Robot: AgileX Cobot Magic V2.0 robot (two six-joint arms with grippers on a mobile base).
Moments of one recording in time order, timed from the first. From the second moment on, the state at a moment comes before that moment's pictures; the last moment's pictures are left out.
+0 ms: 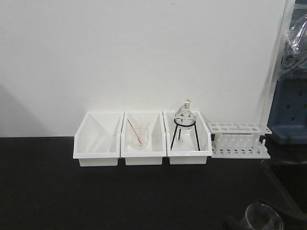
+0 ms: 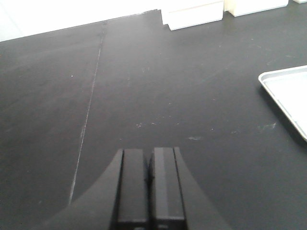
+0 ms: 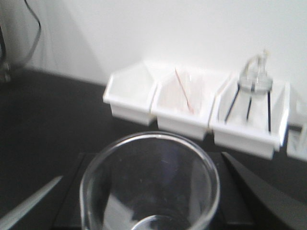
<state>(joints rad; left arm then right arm) -0.05 -0.02 0.03 0.11 0.39 0.02 0.49 0.87 -0.30 -0.06 -0.44 0.10</state>
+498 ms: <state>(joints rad) -0.05 -0.02 0.03 0.11 0.39 0.02 0.53 1.67 -0.54 -0.36 -0.76 0.13</state>
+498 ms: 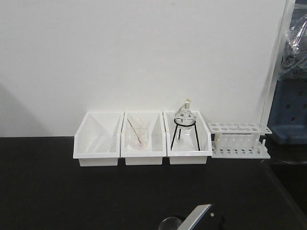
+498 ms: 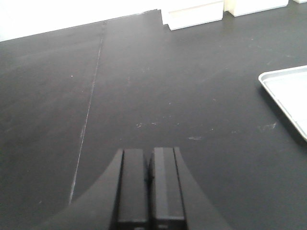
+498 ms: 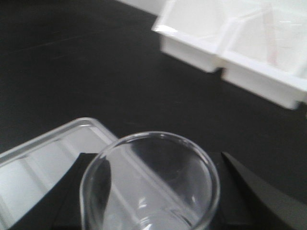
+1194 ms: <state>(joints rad) -0.05 -0.02 0.03 0.11 0.39 0.02 0.53 2.05 -0.57 -0.33 -1.11 0.13</state>
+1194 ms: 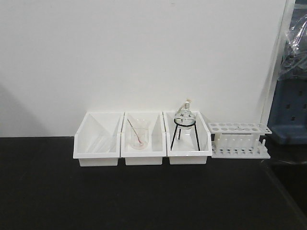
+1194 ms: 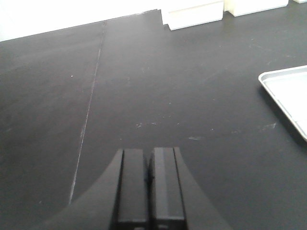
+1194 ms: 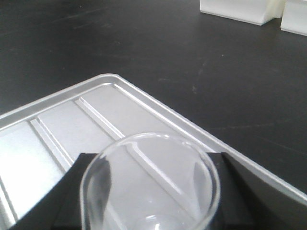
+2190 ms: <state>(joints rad) -0.05 -0.02 0.03 0.11 0.39 0.02 0.53 1.56 -0.57 -0.34 -0.81 0.25</state>
